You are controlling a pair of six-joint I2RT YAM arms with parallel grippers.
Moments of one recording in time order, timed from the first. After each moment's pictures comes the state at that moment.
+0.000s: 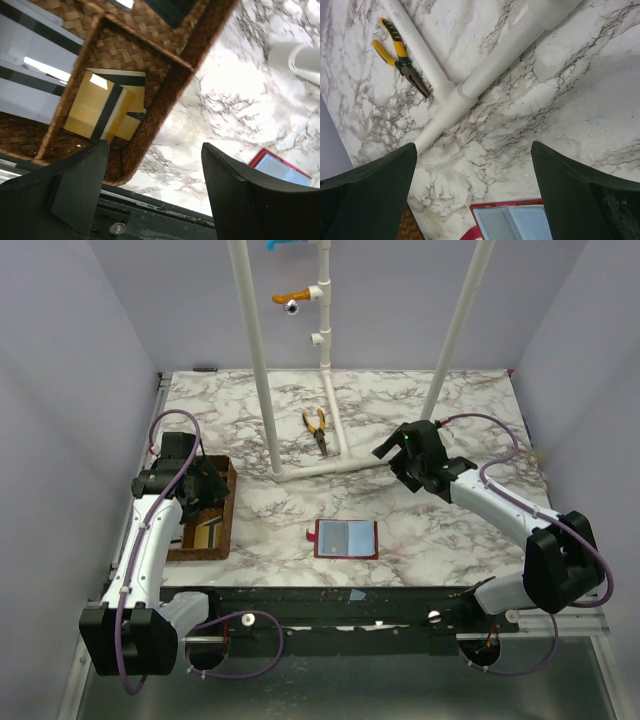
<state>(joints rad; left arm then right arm) 0.02 1.07 0.98 -0.97 -0.07 -0.59 0.48 1.42 0.93 -0.25 0.23 1.12</state>
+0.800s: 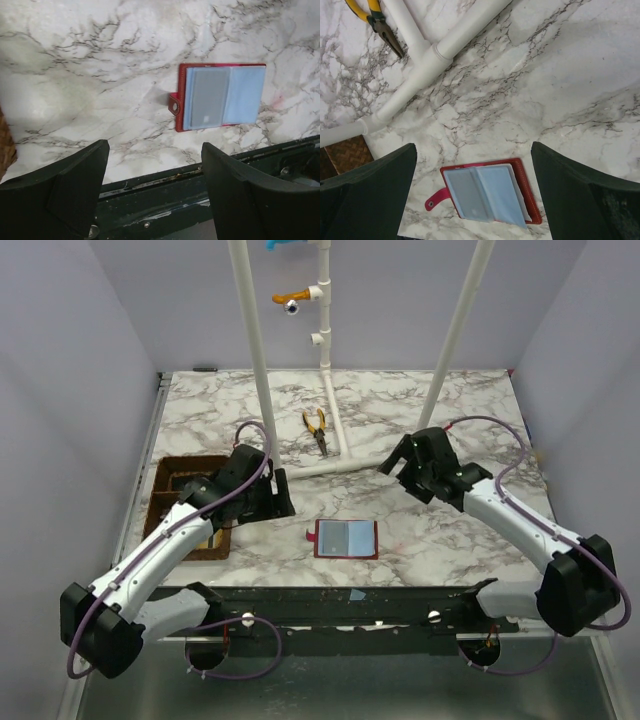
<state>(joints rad) -0.53 1.07 0.94 -0.83 0.04 -0.66 0.48 1.32 0.93 -0.44 0.16 1.00</state>
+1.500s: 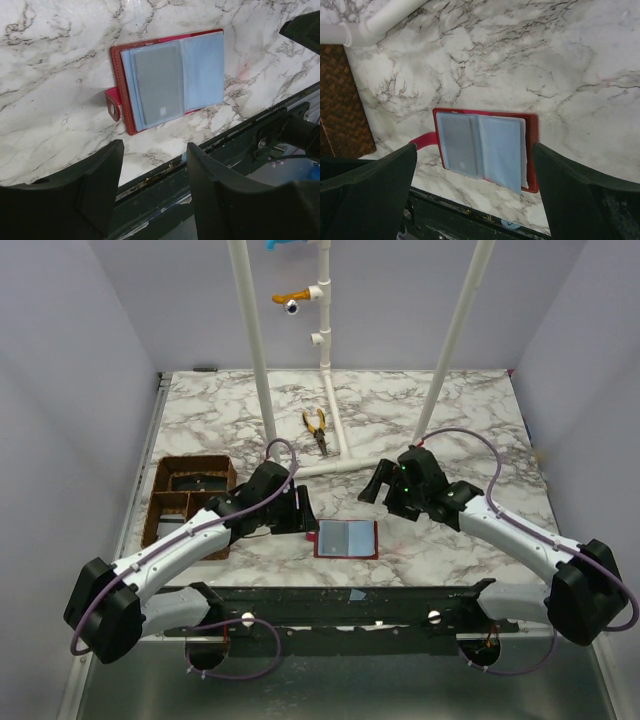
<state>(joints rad) -0.69 1.11 0.74 -0.48 0.19 -0.73 0.61 1.22 0.79 -0.39 0.02 0.89</state>
